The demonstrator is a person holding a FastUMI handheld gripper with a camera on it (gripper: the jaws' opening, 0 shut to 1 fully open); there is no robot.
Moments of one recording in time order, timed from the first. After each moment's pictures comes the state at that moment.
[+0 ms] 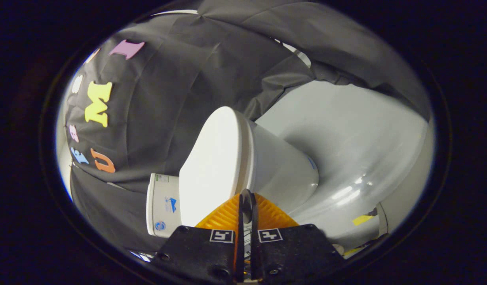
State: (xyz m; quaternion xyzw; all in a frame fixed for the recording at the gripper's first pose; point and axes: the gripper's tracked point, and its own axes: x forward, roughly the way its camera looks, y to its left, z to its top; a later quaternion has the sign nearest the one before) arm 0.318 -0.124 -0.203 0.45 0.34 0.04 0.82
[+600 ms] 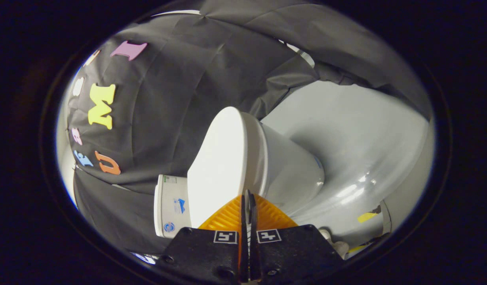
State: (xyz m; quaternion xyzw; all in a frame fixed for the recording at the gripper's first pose) arm 0.316 -0.119 -0.176 0.45 0.33 0.06 0.83
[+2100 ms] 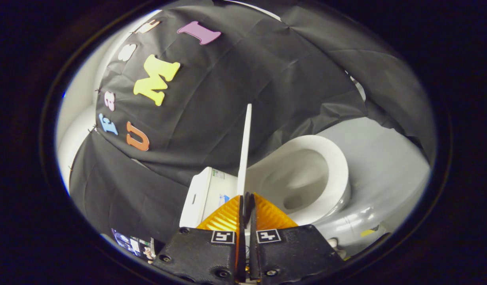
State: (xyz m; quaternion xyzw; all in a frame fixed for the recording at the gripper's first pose) arm 0.292 -0.008 -0.007 0.35 0.26 0.15 0.88
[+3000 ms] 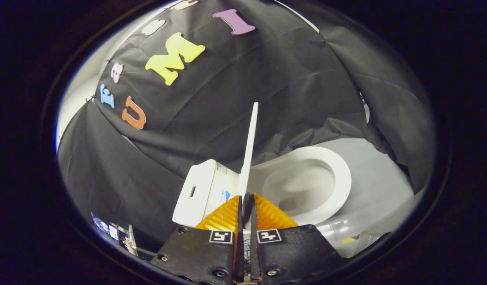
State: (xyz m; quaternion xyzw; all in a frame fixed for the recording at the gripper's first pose) arm 0.283 0.062 0.054 0.25 0.28 0.13 0.92
